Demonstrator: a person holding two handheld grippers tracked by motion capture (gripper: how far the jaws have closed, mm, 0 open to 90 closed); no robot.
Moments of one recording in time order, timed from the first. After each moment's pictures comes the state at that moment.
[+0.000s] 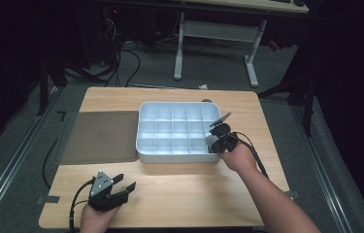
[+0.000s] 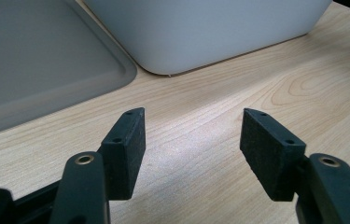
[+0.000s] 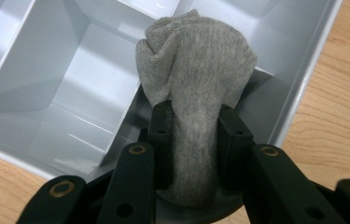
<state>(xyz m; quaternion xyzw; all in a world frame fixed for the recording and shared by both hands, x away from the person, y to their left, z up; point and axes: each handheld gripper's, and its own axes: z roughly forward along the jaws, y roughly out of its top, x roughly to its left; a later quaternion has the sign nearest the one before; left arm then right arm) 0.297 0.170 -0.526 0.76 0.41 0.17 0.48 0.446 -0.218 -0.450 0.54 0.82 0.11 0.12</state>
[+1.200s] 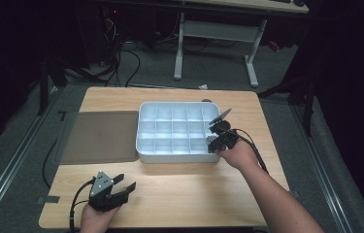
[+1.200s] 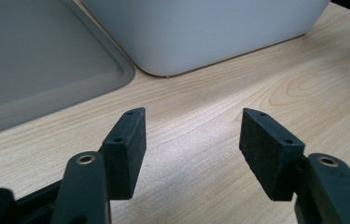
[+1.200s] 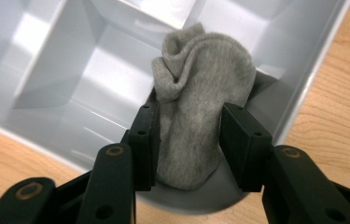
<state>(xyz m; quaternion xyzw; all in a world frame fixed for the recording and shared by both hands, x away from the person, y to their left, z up) 0.296 0.169 -0.526 0.76 0.41 0.17 0.48 0.450 -0.217 -0.437 0.54 0.83 0.11 0.09</state>
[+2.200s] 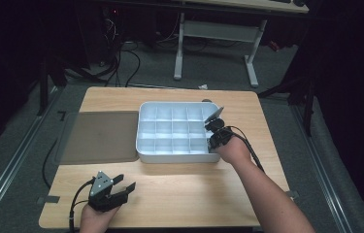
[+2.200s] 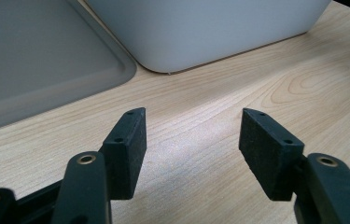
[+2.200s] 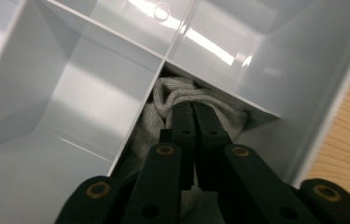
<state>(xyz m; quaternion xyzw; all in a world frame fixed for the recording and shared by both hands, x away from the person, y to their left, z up) 0.297 0.170 -0.527 0.76 0.41 0.16 0.48 0.471 -0.206 -0.453 0.54 0.83 0.08 0.10</state>
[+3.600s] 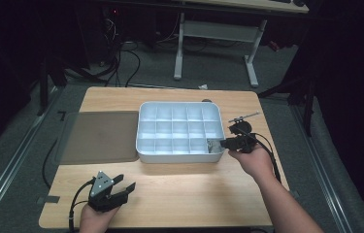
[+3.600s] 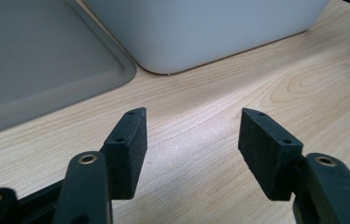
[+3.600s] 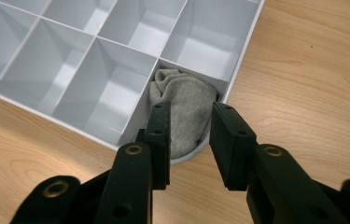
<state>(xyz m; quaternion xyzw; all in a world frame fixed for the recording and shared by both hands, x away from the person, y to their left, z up) 0.295 0.169 -0.523 0.76 0.41 0.17 0.47 0.413 -0.259 -0.411 0.56 0.78 0.24 0.13</state>
